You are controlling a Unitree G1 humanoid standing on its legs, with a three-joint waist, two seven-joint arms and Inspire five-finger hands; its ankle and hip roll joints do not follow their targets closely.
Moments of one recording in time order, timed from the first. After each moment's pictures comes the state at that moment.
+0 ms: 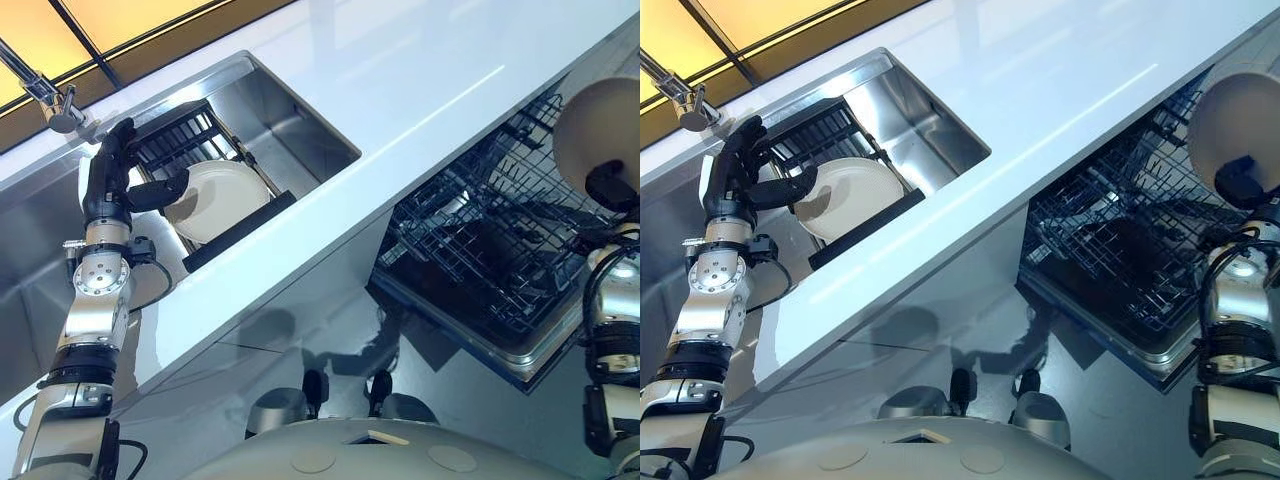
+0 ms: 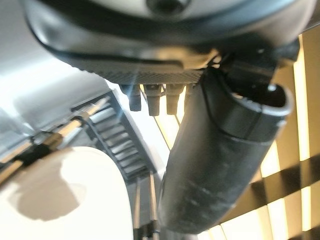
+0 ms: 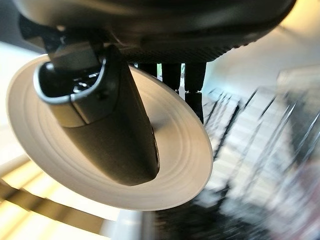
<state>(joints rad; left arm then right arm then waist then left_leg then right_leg) -0.17 0.63 0.09 0.34 -0.30 -0.18 0.18 -0.31 -0.79 -0.20 0.69 0.16 -0.08 -0.45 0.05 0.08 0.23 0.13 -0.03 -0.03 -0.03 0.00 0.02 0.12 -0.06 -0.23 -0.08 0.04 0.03</state>
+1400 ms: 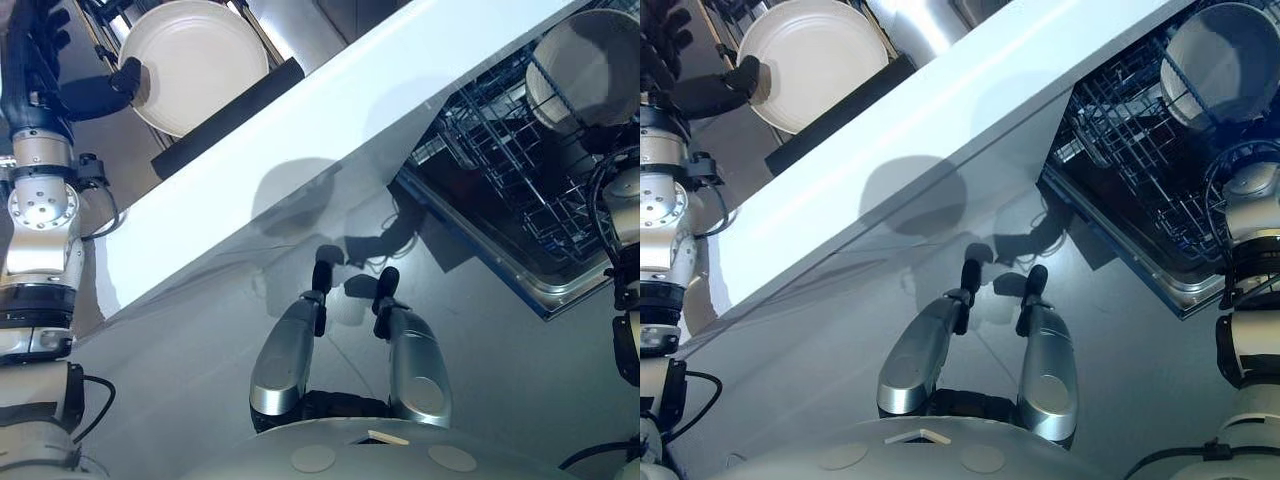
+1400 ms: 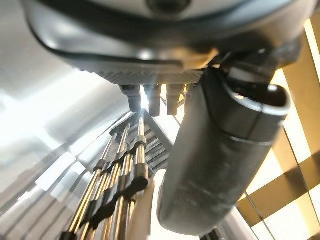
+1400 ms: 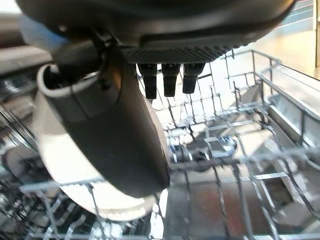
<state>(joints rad) -0.41 0.82 0.05 0.33 -0.39 -0.25 0.23 -0.73 -0.93 0.17 0.77 -0.10 0.24 -0.34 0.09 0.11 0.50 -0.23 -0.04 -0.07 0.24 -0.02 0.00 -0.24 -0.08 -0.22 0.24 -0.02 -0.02</state>
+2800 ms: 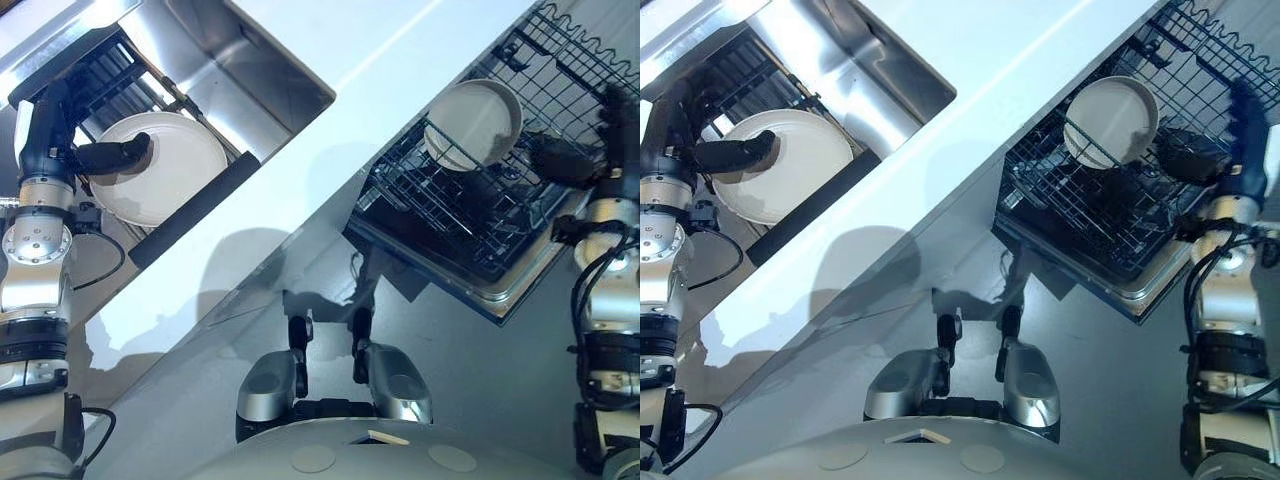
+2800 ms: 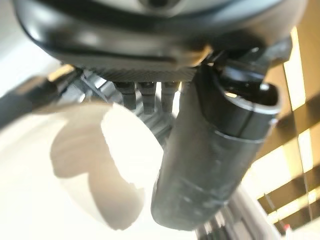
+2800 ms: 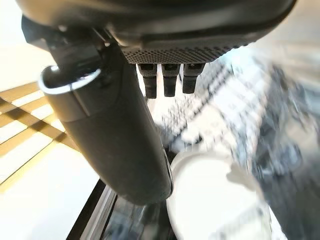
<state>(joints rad) -0.24 0.80 0.19 0.33 -0.19 -0.10 -0.02 -0.15 -0.60 -0.19 0.16 0.10 -0.05 -0.17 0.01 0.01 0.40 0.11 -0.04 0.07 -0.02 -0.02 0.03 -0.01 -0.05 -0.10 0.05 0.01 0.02</state>
